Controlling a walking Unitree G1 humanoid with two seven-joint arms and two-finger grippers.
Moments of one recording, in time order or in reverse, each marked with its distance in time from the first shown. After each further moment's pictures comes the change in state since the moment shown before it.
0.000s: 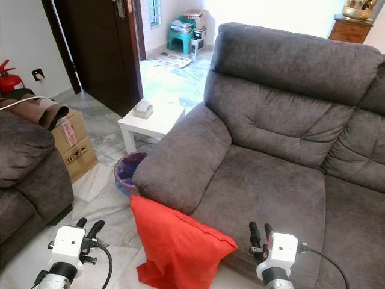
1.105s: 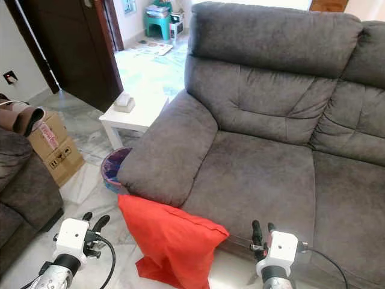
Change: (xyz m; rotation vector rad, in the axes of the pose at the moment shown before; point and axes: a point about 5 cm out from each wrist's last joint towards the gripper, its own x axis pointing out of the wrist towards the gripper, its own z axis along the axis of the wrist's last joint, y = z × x) left arm 0.011 -0.004 0.008 -0.019 -0.006 -0.073; right arm 0.001 0.004 -0.001 -0.019 -0.010 -0.070
